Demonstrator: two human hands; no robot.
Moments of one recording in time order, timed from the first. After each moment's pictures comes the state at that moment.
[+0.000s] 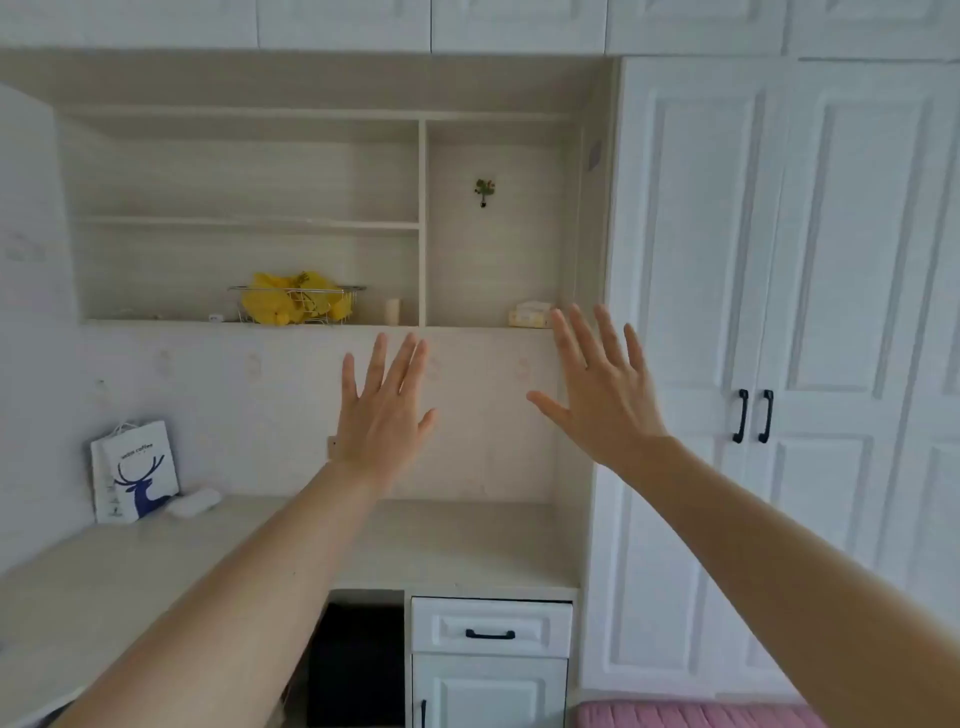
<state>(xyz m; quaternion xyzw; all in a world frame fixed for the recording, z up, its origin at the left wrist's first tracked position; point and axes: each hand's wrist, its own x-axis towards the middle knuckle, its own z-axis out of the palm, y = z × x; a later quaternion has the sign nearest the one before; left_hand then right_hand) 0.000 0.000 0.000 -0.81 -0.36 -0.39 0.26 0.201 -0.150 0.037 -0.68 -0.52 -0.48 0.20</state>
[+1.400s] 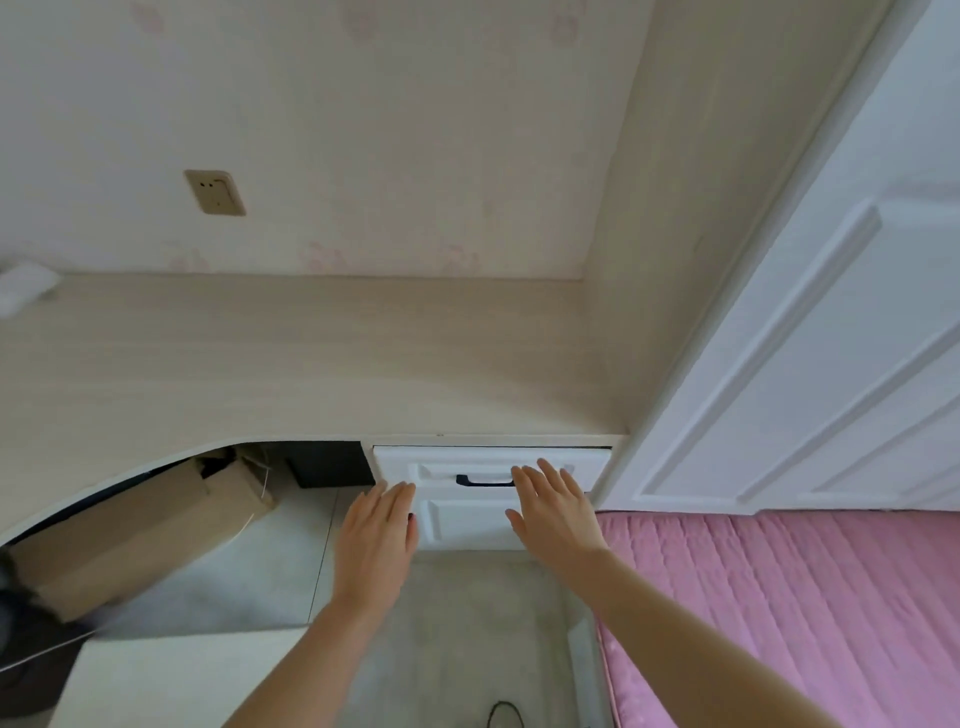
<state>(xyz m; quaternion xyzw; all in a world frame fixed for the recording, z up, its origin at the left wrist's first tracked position) 0.166 0.288 -0.464 -0.89 -0.42 -0.16 0.00 0.379 0.192 -0.436 -0.79 -0.61 -0.04 0.03</state>
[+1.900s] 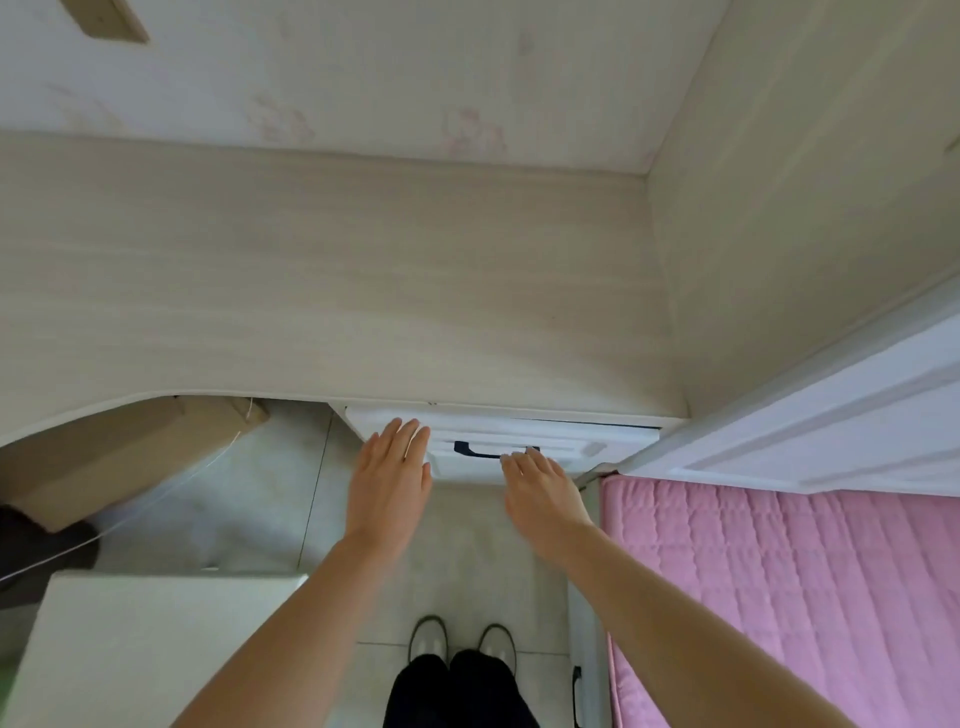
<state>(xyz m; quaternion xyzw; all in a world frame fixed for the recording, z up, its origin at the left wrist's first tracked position) 0.246 0.372 -0.553 -0.90 -0.43 -0.07 -0.04 0.426 0.277 -0.571 -0.76 -0.63 0.14 -0.03</state>
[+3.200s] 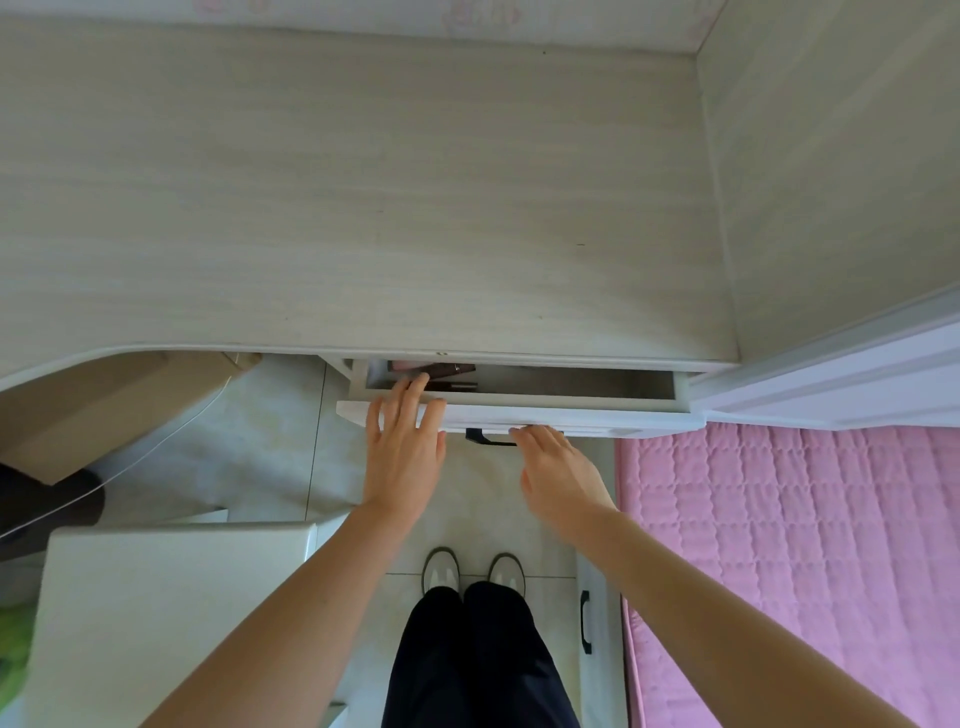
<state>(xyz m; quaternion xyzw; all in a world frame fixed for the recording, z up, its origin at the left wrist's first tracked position) 0.245 0.376 -0.604 -0.89 -0.44 -0.07 -0.06 0.410 0.266 -0.585 -0.77 -0.58 0.26 0.04</state>
